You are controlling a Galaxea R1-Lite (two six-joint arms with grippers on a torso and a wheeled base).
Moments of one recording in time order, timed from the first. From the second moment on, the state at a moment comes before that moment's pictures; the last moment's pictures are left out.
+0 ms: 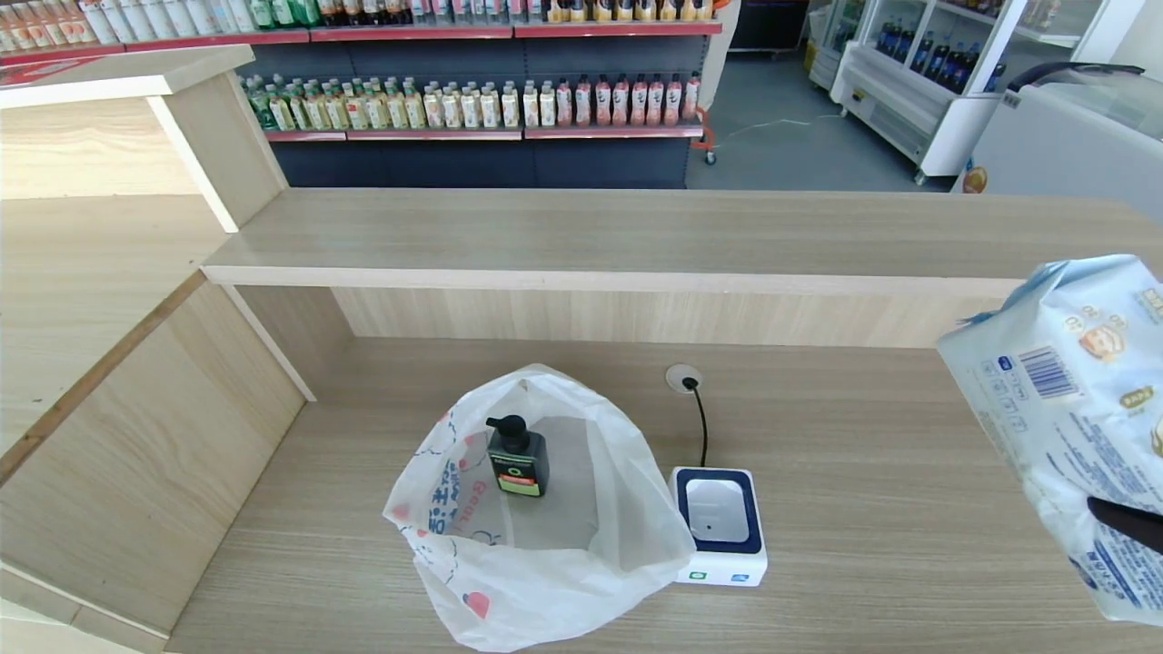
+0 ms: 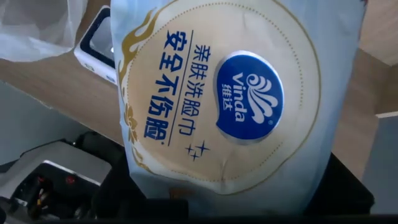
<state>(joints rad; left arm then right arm) 0.00 0.00 0.00 0.00 0.09 -0.03 -0.15 0.90 -0.66 0.19 0.39 -0.53</state>
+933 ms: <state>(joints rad) 0.00 0.00 0.00 0.00 0.09 -0.03 0.09 1.09 -0.71 0.04 0.65 -0.45</state>
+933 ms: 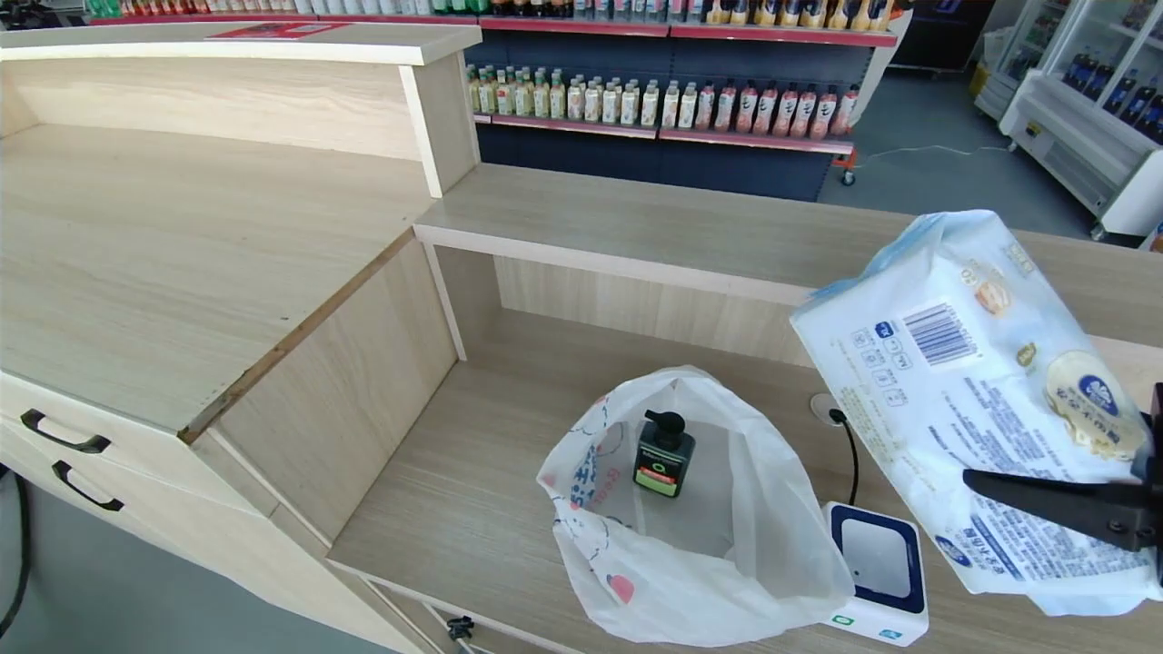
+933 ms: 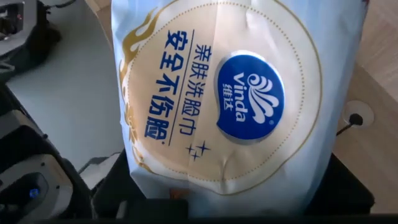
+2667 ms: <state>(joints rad) 0.00 0.00 0.00 0.00 0.09 -0.03 -0.08 1.38 -0.66 0.47 1.07 -1.20</state>
